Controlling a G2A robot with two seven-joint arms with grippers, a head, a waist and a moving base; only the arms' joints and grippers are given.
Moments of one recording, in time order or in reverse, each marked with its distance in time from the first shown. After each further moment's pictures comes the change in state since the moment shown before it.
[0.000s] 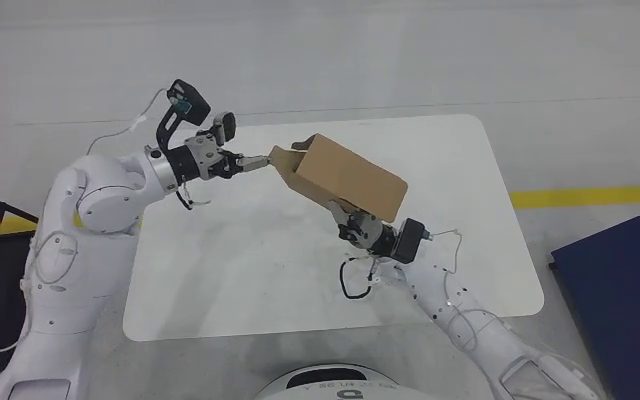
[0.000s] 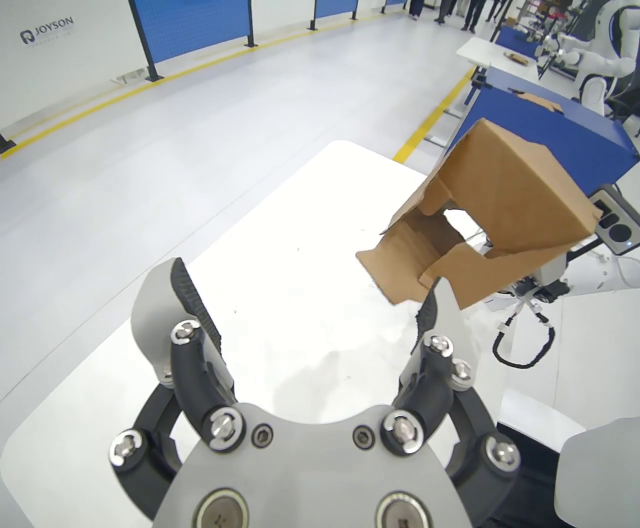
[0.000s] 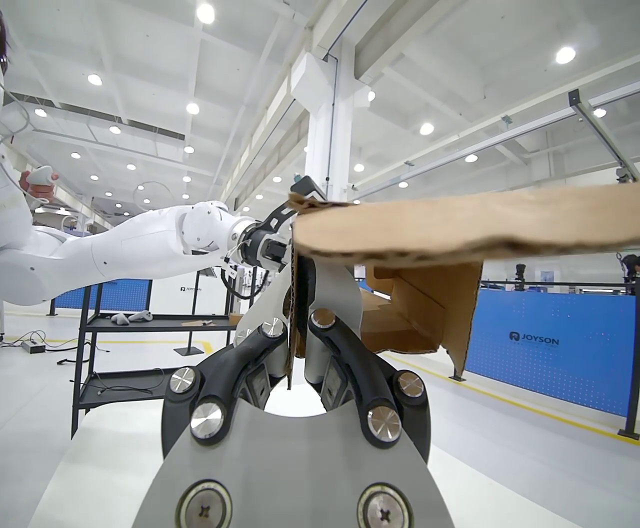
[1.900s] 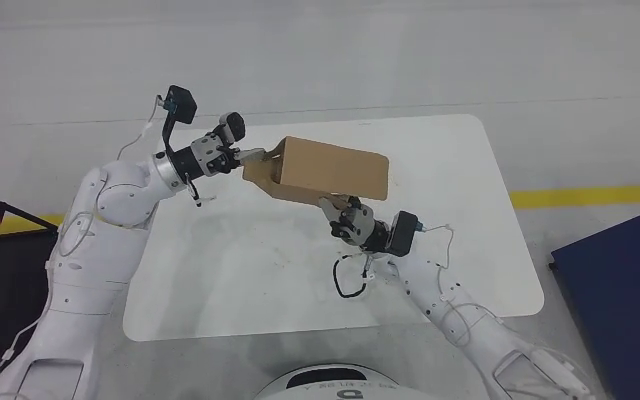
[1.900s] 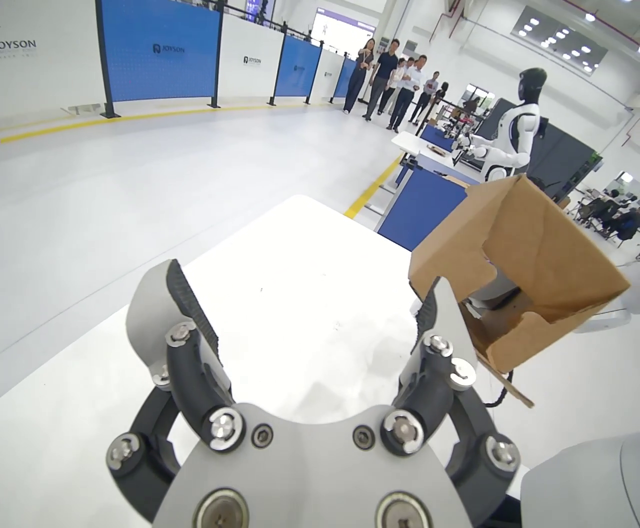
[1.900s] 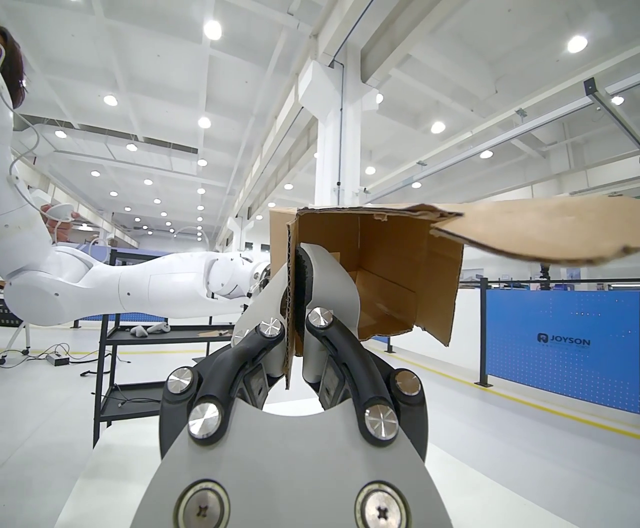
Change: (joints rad) left arm -0.082 -0.033 0.118 0.276 -0.157 -0.178 0.189; right arm 0.037 -0.035 -0.023 0.017 0.025 -0.053 0.020
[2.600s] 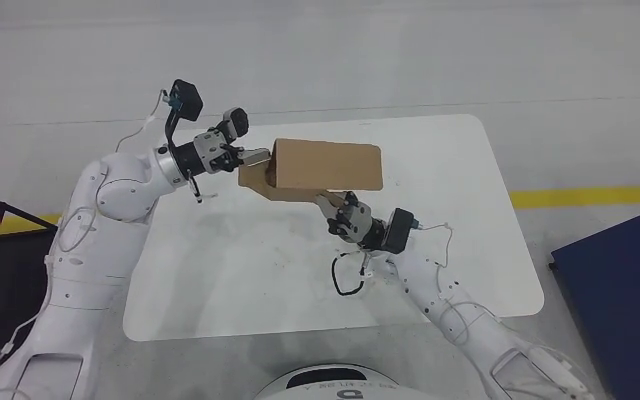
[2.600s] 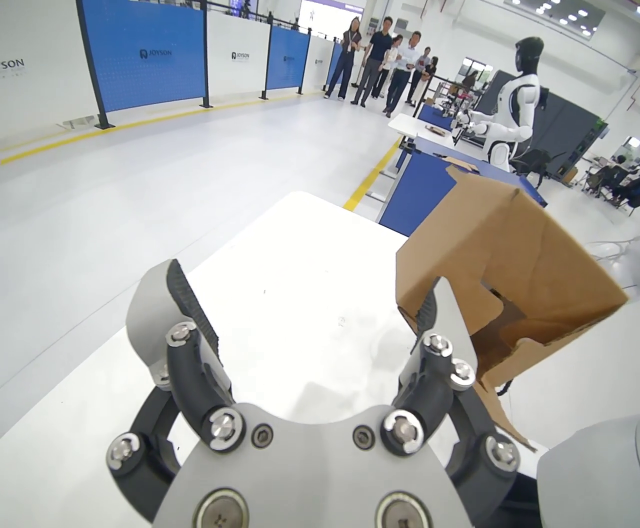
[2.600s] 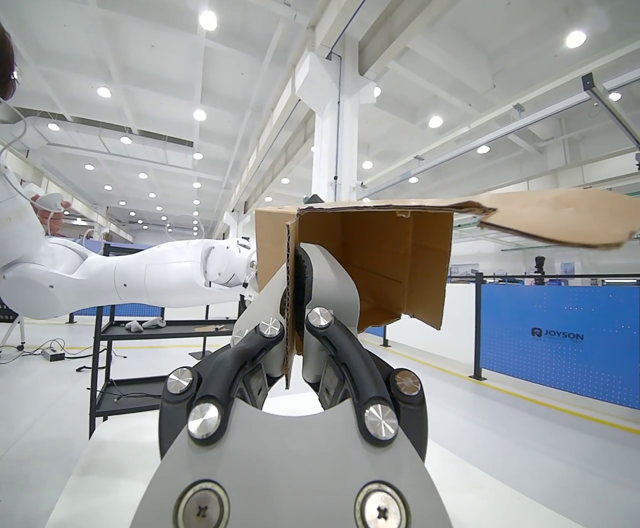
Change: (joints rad) left arm -0.037 -0.001 0.027 -0.005 0.044 -0.009 0.007; right arm 0.008 -0.011 0.003 0.014 0.000 0.008 0.024
